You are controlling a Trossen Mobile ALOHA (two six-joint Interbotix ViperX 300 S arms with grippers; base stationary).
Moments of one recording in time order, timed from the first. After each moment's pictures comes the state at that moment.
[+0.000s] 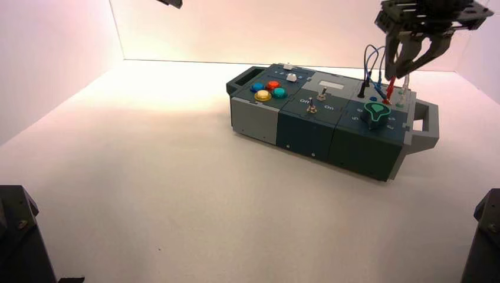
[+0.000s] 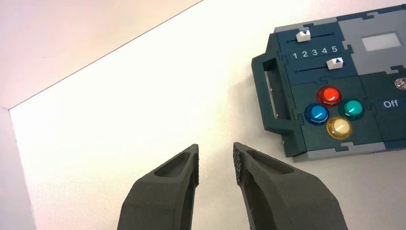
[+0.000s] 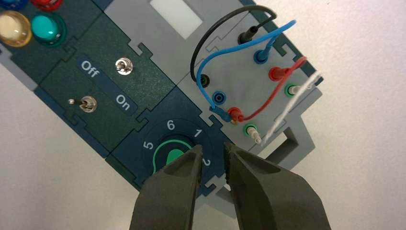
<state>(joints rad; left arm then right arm) -0.34 -0.22 0.67 -0.24 0.40 0.52 0.18 -0.26 0.85 0.02 0.69 -0.09</state>
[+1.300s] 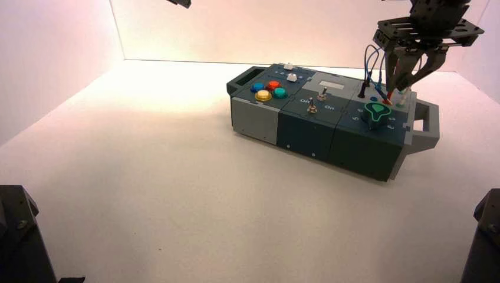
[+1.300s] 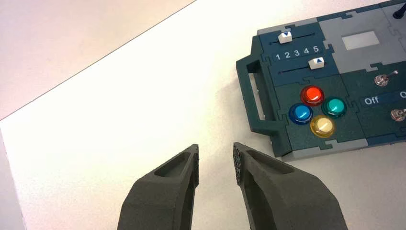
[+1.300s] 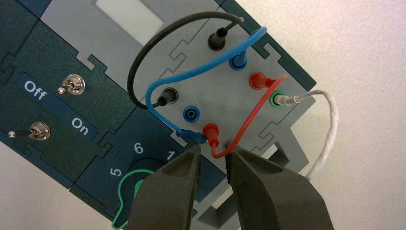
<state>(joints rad) -0.39 -0.23 0.67 -0.23 0.40 0.52 0.10 -0.11 0.80 0.01 0.66 -0.09</state>
